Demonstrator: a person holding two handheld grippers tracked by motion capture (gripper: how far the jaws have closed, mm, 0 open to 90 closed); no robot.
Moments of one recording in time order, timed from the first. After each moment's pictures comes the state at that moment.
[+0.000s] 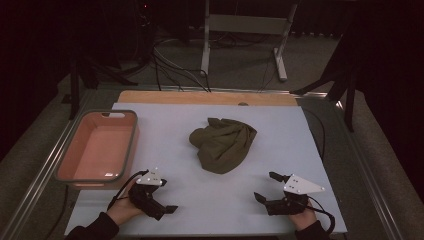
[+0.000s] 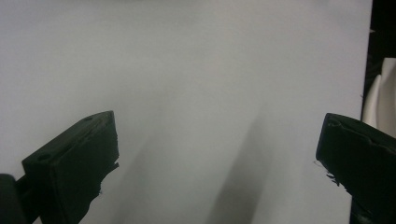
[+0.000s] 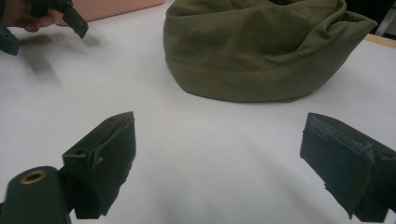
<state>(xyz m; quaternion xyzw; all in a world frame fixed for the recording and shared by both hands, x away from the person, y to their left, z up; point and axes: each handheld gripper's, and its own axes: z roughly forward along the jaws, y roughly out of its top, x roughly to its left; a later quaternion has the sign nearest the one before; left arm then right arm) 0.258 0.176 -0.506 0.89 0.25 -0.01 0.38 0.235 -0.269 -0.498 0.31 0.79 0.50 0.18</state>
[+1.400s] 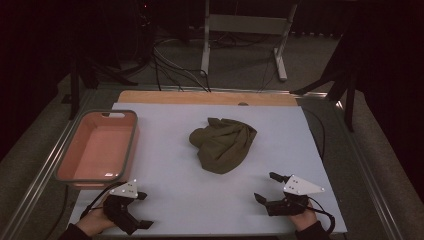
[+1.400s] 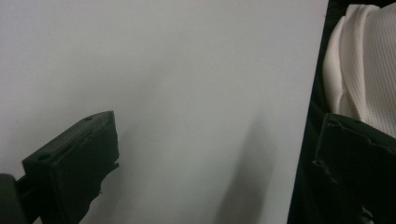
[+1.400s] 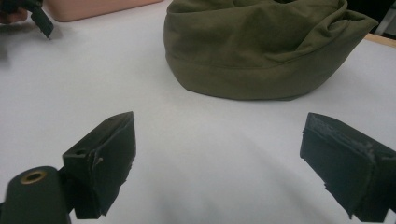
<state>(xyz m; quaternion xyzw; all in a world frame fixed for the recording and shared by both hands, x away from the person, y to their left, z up) 0.234 0.237 -0.512 0.90 0.24 -0.05 0.37 0.233 -0.270 -0.498 0.31 0.79 0.49 0.18</state>
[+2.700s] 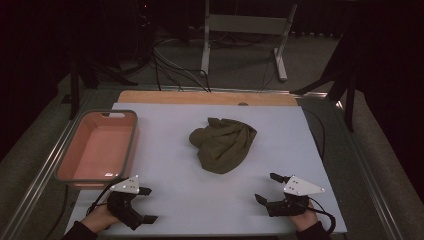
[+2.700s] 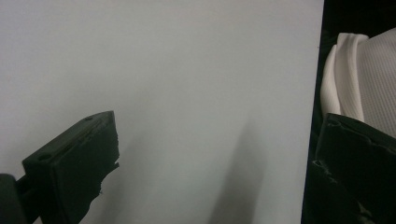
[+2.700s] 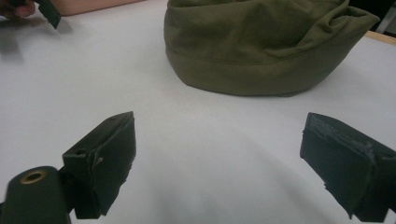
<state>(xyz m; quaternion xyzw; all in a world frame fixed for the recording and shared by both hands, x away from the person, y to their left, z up) 0.244 0.228 -0.513 0.88 0.24 -0.05 0.41 0.232 -0.272 -0.500 0.30 0.80 0.48 0.18</state>
